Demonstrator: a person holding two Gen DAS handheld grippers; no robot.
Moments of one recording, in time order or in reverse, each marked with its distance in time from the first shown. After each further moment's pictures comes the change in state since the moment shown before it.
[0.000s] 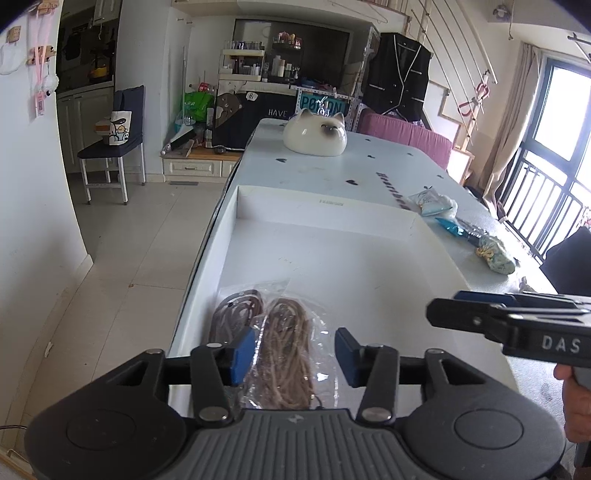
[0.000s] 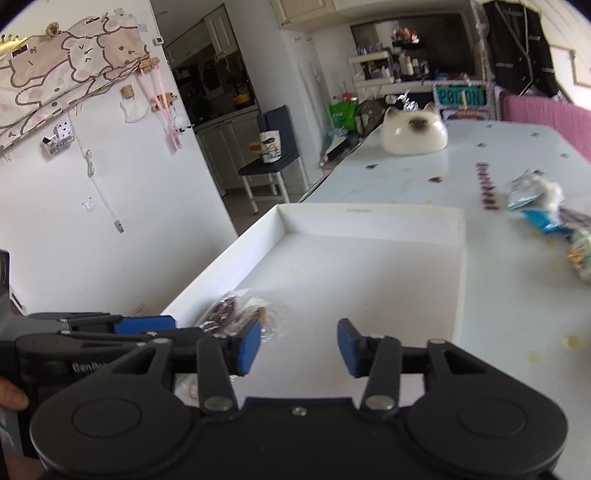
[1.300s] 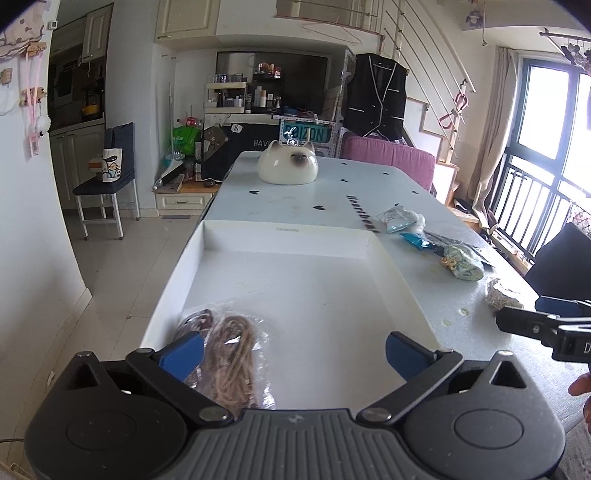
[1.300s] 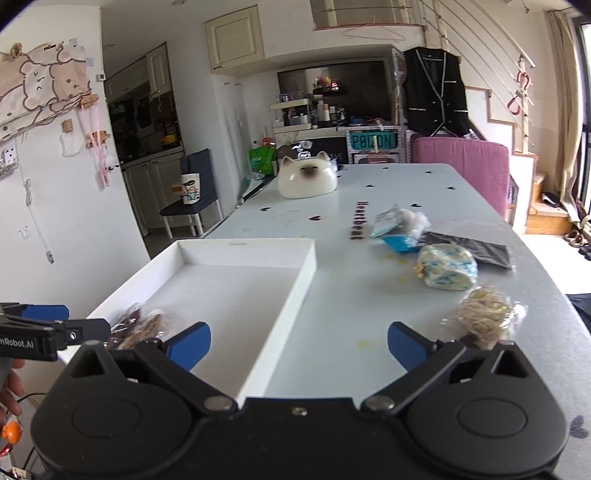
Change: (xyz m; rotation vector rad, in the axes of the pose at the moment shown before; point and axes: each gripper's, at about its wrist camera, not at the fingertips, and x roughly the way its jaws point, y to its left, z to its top) left arm -0.040 -0.055 -0.012 0.056 -0.104 0.006; right arm -0.099 -0.057 -0.029 0.016 -0.149 -0.276
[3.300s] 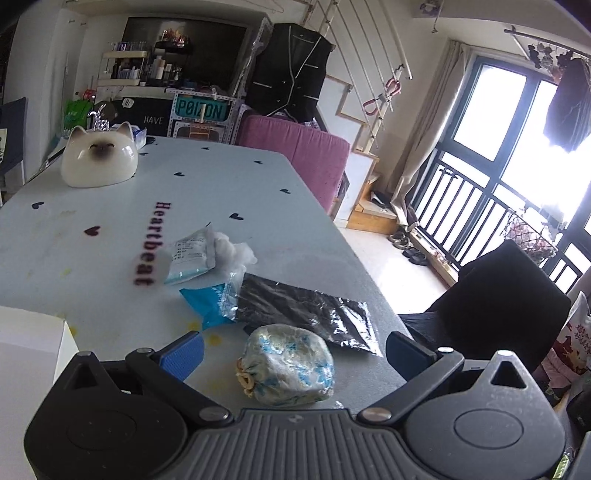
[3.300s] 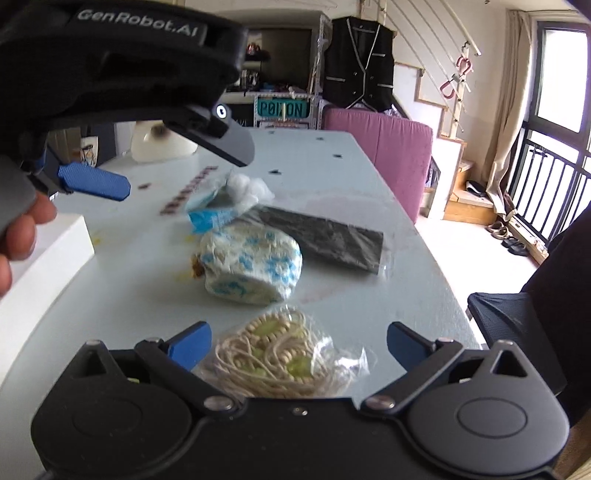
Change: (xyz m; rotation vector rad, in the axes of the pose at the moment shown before) left arm 0.211 -0.257 0.117 -0.028 0.056 -0.311; right arm 0.115 -0.180 0.011 -0.039 0.112 -0.282
